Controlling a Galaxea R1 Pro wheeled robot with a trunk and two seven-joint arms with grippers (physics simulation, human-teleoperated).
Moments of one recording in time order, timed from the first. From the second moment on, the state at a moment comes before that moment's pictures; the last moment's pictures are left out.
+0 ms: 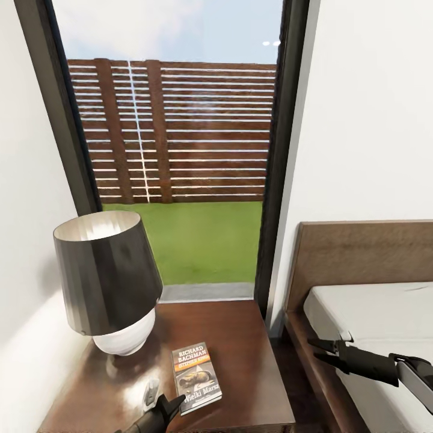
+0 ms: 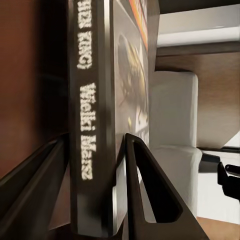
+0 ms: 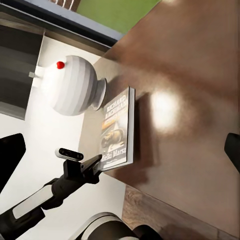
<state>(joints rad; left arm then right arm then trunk) -0.30 0.00 0.04 -0.43 0.80 0.41 -0.76 -0.51 -0.56 0.33 -0.62 -0.88 0.72 1.09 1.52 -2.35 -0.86</state>
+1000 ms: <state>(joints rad) -0.30 0.00 0.04 -0.43 0.80 0.41 -0.76 -0.51 -0.56 0.33 -0.62 -0.88 0.72 1.09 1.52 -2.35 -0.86</state>
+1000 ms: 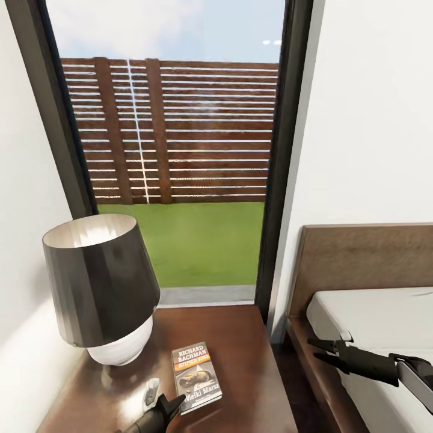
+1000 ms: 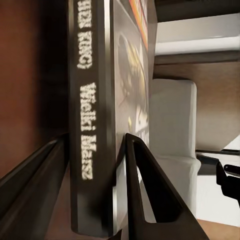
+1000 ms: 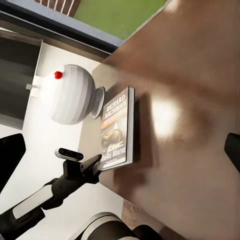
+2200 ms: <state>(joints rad) -0.30 0.00 0.04 -0.43 0.82 0.42 -0.76 -0.51 -0.56 0.33 -0.62 -0.88 0.72 1.09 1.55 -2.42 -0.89</state>
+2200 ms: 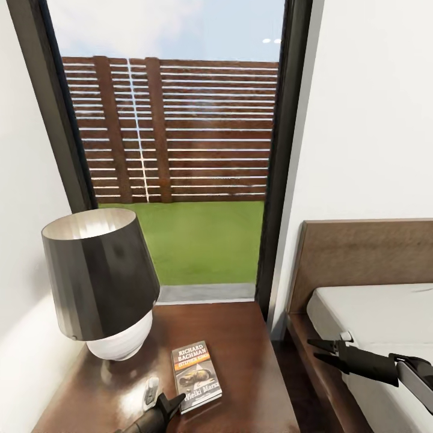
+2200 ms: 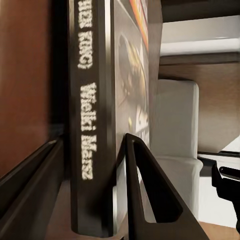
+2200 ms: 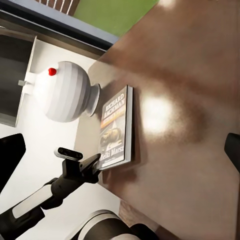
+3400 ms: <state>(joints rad) -0.30 0.00 0.04 -0.43 0.80 0.41 -0.77 -0.51 -0.56 0.33 -0.62 -0.88 0.72 1.09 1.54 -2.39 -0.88</state>
